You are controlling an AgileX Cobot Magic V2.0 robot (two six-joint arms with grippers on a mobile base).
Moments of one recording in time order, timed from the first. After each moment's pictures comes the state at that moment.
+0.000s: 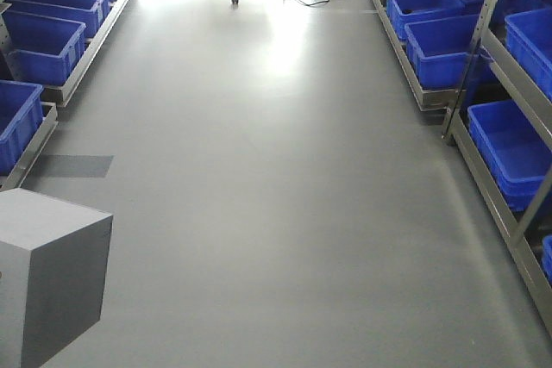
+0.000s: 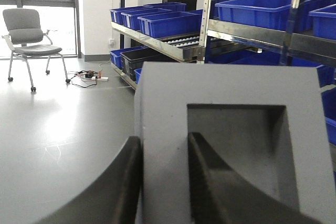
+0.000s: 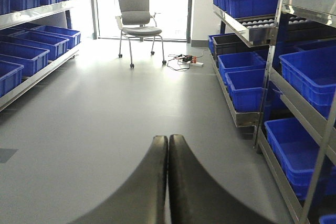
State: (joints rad) left arm -0.42 0.12 -0.29 -0.10 0.26 -0.05; right arm 0.02 -0.01 0.03 -0.03 0.12 -0.01
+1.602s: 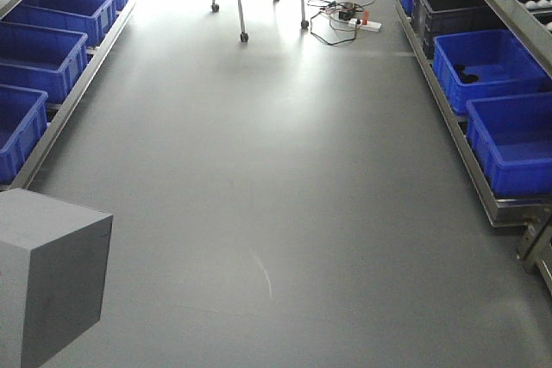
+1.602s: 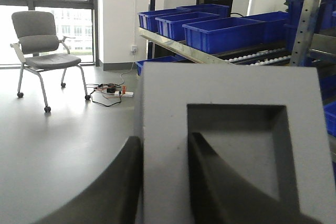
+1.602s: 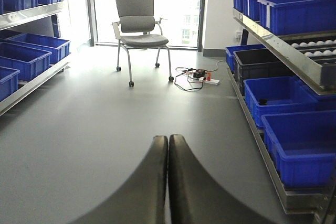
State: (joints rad) left arm -0.42 0.12 -0.29 -0.10 0.26 -0.05; right arm 0.02 -0.01 0.03 -0.03 0.12 -0.01
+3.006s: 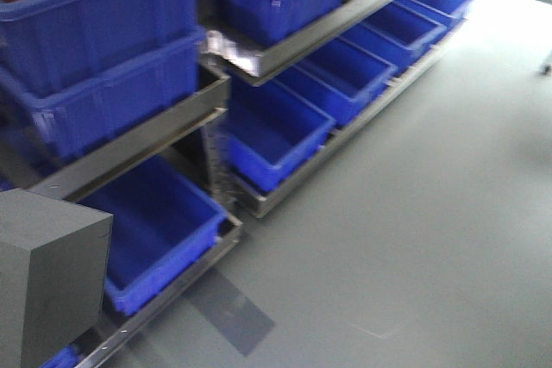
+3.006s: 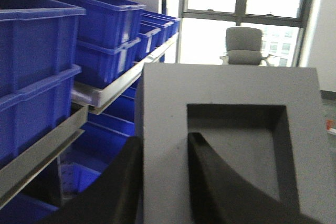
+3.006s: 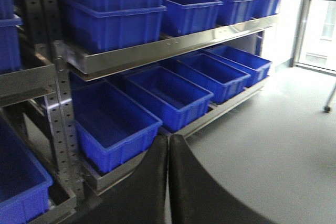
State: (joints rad) left arm -0.42 0.12 -0.29 -0.10 0.26 -0.05; right arm 0.02 -0.01 0.03 -0.03 0.12 -0.01
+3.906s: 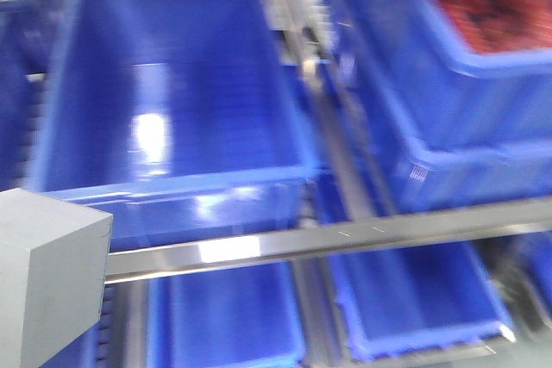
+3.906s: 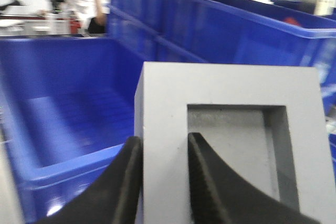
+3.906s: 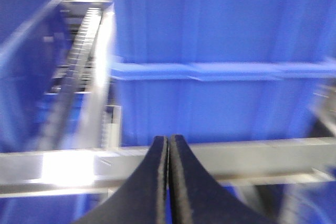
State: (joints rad) left arm -0.42 0.12 -0.29 -0.10 0.26 -0.05; right arm 0.02 -0.01 0.03 -0.03 0.12 -0.01
